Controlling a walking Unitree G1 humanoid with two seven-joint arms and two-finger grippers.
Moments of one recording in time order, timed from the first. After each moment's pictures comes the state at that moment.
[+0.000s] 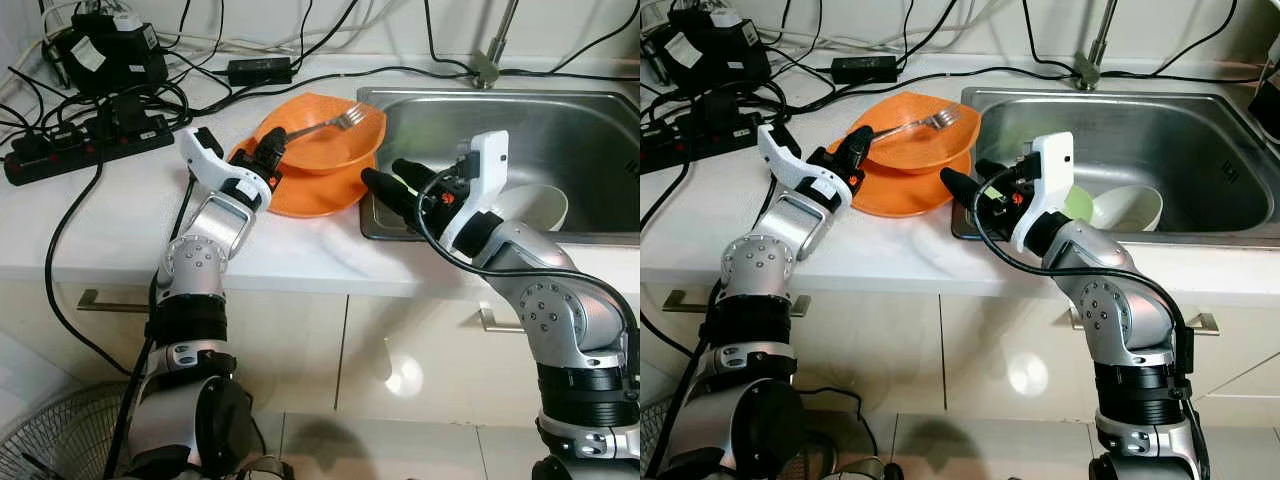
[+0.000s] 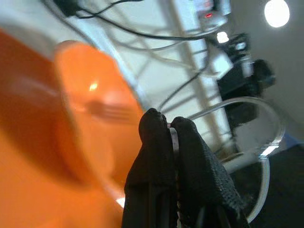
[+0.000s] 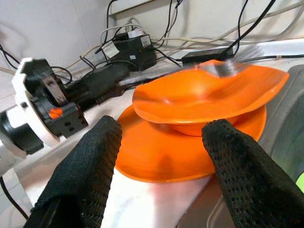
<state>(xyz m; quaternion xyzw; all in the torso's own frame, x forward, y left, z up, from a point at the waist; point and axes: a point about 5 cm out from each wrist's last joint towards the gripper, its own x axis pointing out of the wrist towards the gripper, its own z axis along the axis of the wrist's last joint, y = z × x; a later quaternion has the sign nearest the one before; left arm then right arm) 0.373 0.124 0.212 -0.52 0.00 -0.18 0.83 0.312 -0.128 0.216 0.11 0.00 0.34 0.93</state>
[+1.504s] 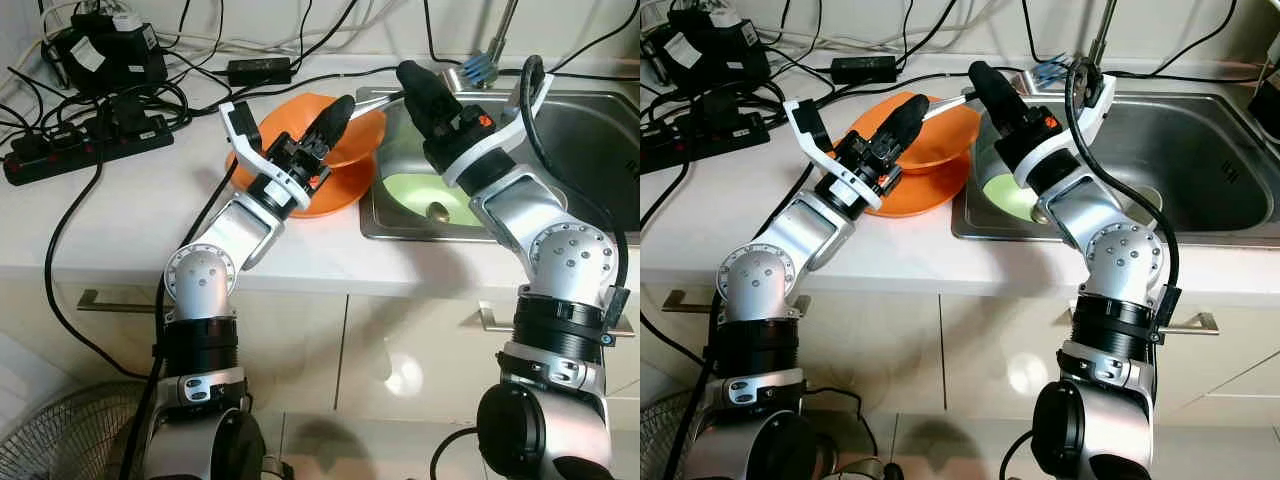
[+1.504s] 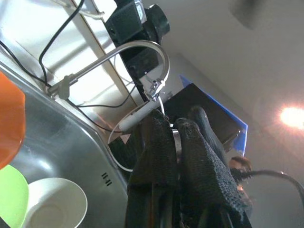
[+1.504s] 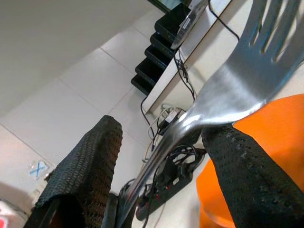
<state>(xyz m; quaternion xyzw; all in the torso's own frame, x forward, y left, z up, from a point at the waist) 0.331 0.076 0.240 -0.51 -0.01 -0.41 0.76 0.347 -0.131 0.263 0.47 -0.02 0.31 0.82</state>
